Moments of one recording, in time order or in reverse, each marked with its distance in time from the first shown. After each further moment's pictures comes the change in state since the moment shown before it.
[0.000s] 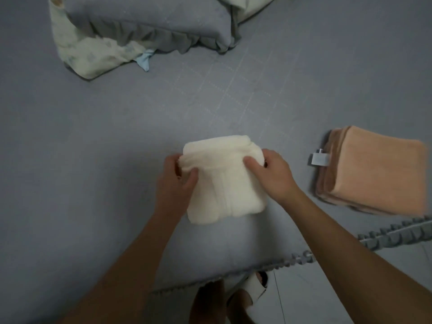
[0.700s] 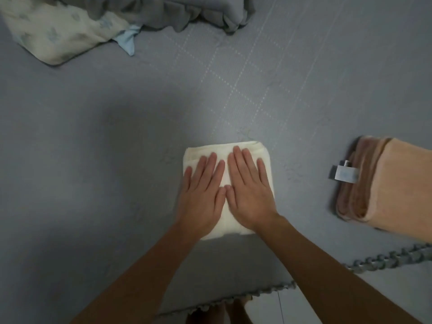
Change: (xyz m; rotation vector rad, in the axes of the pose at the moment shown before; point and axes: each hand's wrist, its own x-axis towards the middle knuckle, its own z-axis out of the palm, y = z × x) left_hand 0.037 -0.043 0.072 0.662 -0.314 0.485; right_hand 0.040 0.026 0.094 -0.707 -0.060 -0.410
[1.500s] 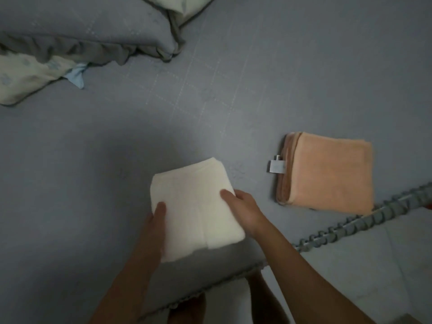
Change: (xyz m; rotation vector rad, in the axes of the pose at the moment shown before) left_hand -0.037 0.038 -0.022 -1.176 -0.097 -1.137; right_hand -0.066 0.061 -0.060 1.169 -0.272 0.881
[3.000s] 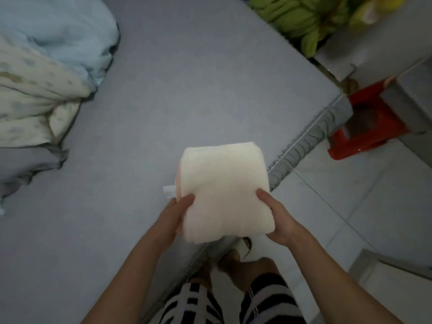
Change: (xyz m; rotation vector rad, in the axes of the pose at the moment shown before) left_hand -0.280 0.119 0.299 0.339 -0.709 0.140; right_hand -0.223 0.070 -0.383 1.003 -0.014 -0.037
